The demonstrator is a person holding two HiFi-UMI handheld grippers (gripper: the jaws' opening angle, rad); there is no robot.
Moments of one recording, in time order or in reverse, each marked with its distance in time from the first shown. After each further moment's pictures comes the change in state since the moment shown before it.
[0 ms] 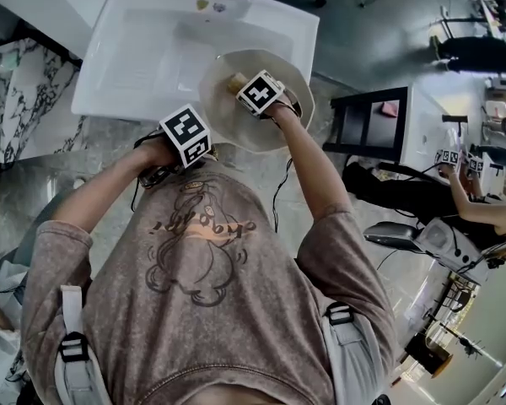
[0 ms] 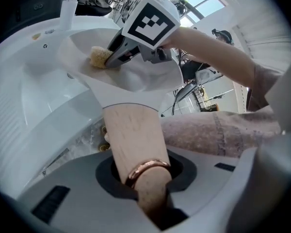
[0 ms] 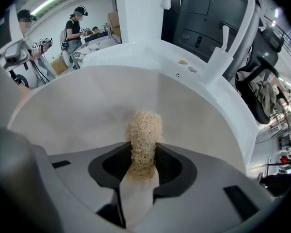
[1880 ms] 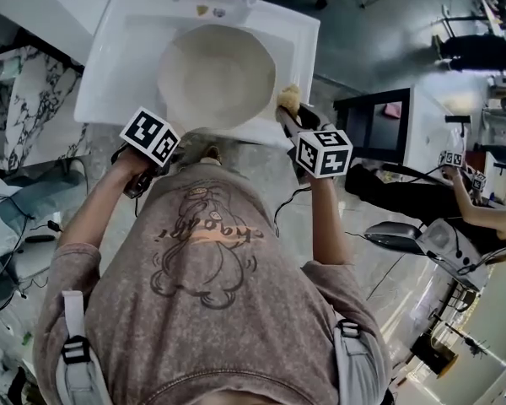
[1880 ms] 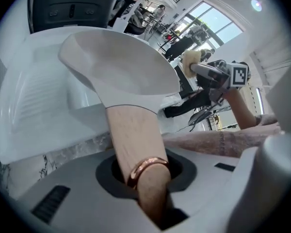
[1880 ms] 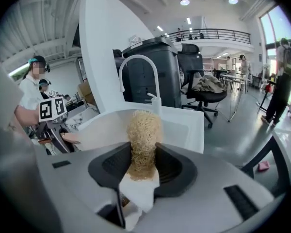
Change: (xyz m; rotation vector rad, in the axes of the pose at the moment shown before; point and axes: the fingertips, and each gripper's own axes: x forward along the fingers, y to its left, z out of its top) left arm -0.048 0.054 -0.018 -0.254 -0.227 0.099; right arm -0.171 -0.005 -0.042 0.530 -0.600 -0.156
